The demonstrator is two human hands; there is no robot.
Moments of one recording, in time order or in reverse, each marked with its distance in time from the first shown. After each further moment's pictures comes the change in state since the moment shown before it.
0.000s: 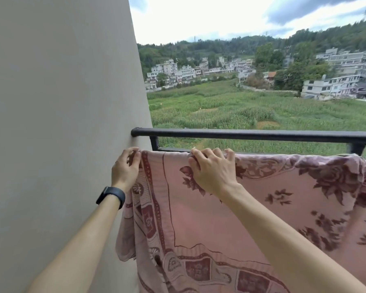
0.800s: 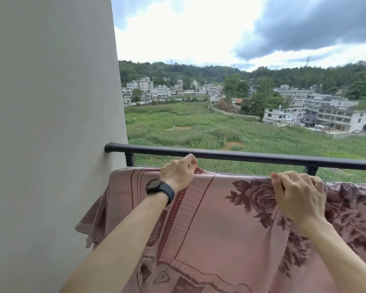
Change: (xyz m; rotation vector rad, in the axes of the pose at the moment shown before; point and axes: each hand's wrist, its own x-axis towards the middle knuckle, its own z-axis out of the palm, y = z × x) left_hand -0.040 0.112 0.039 0.295 -0.362 0.474; right_hand -0.113 0.120 -0.078 -0.279 0.308 0.361
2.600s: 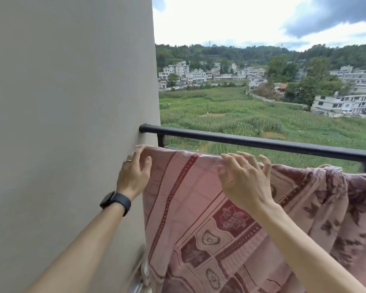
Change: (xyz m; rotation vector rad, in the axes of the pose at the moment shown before) left_hand -0.106 -0.187 -0.011 -0.097 0.335 -0.405; right_hand -0.030 -0.192 0.047 0.308 -0.171 -0.339
